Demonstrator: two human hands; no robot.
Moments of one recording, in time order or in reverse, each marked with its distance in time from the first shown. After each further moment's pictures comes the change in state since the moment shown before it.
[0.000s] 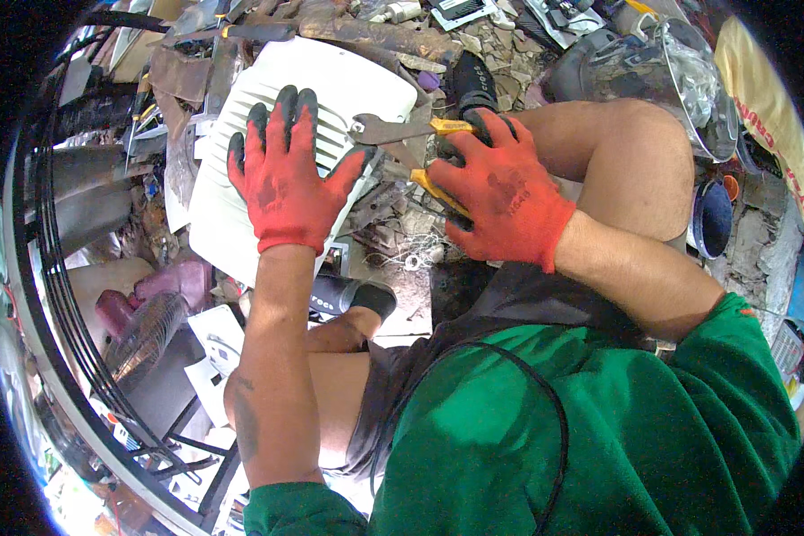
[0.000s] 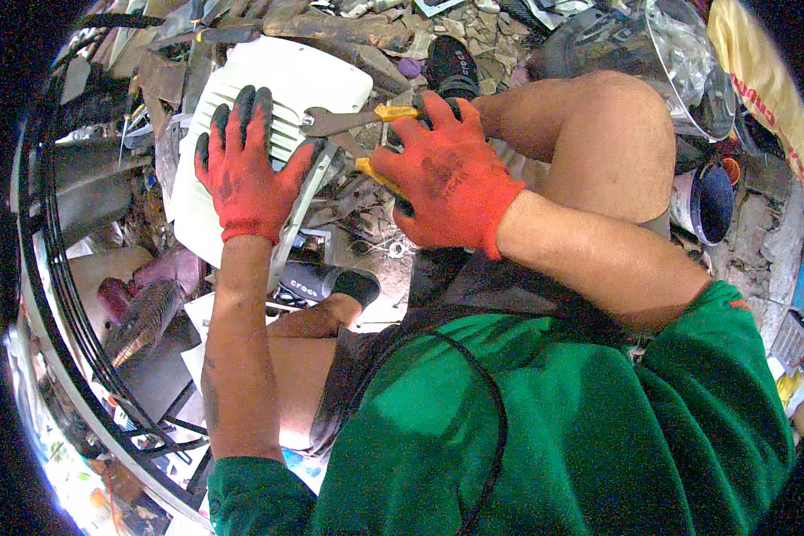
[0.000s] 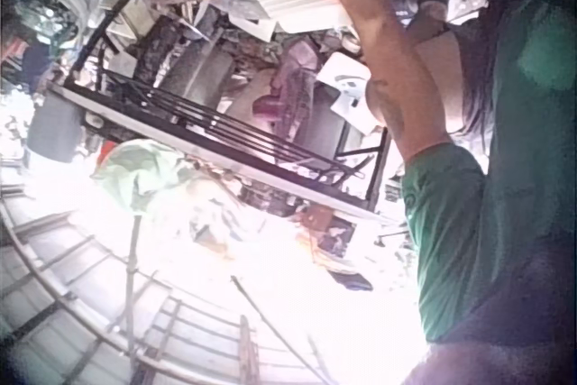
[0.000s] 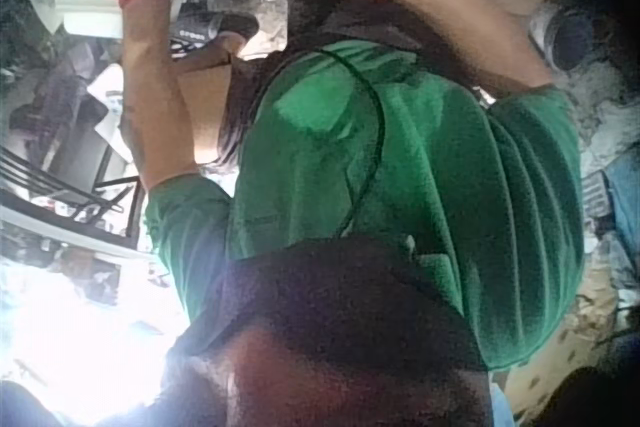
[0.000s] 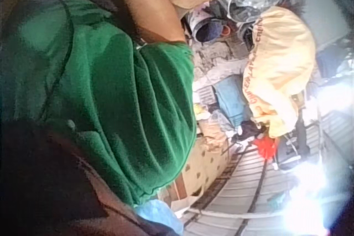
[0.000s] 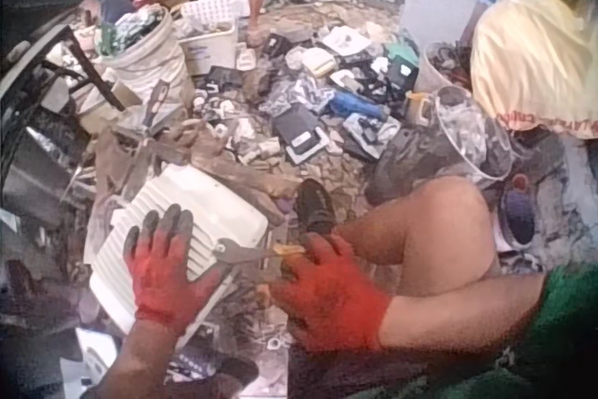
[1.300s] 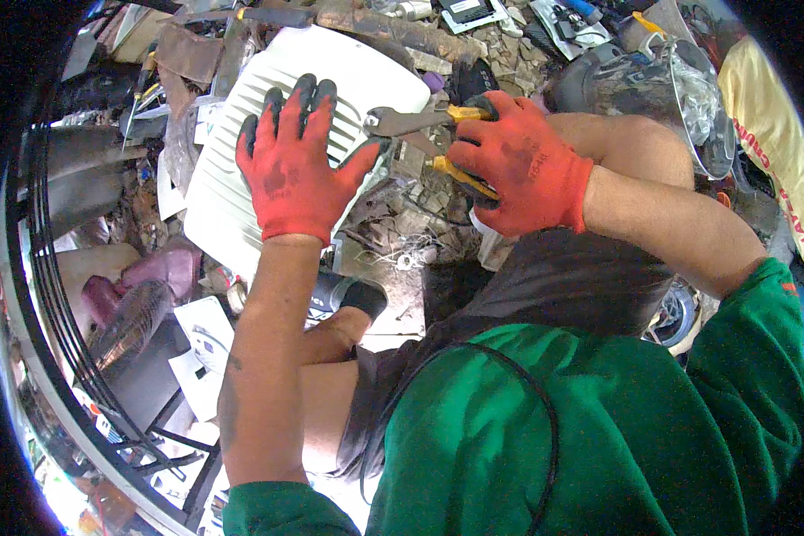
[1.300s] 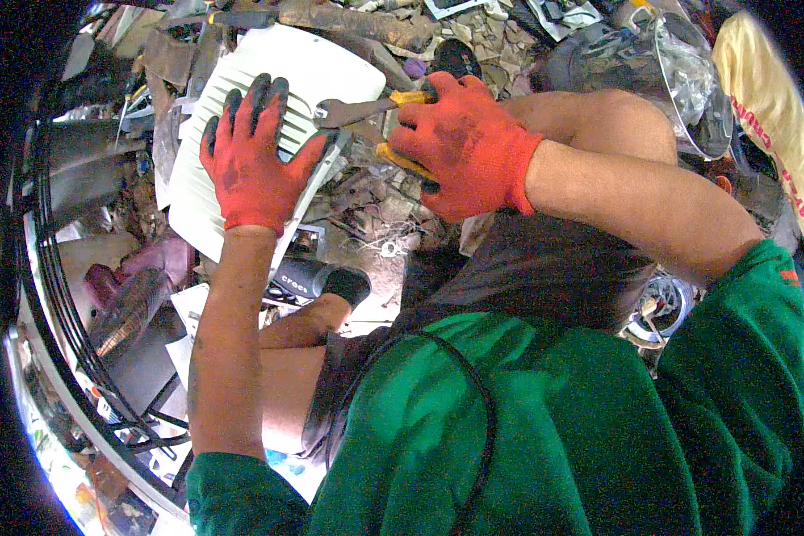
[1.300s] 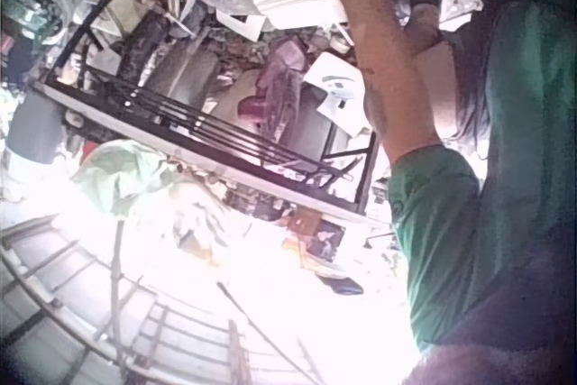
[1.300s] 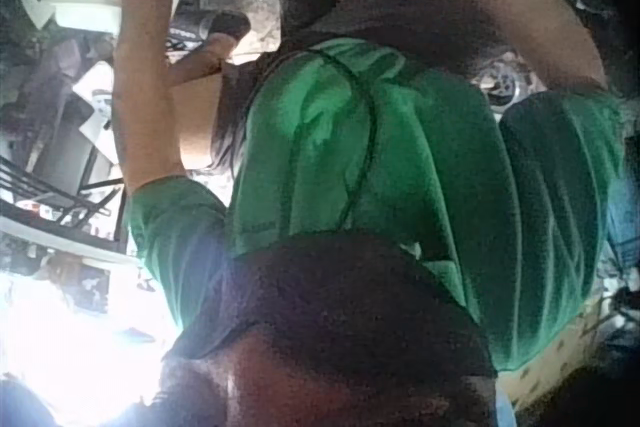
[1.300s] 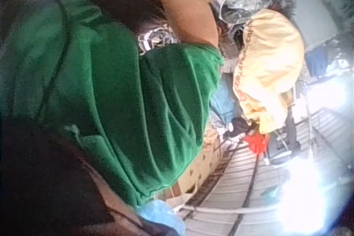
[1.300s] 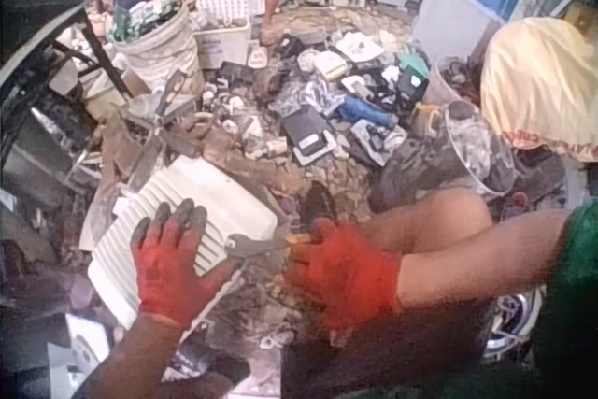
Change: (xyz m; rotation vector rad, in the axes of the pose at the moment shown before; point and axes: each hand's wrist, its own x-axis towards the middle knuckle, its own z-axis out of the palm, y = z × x) left_hand -0.001 0.002 -0.001 -0.035 0.087 0.012; right_hand 0.031 0.029 -0.026 -0.105 -0.212 -0.214
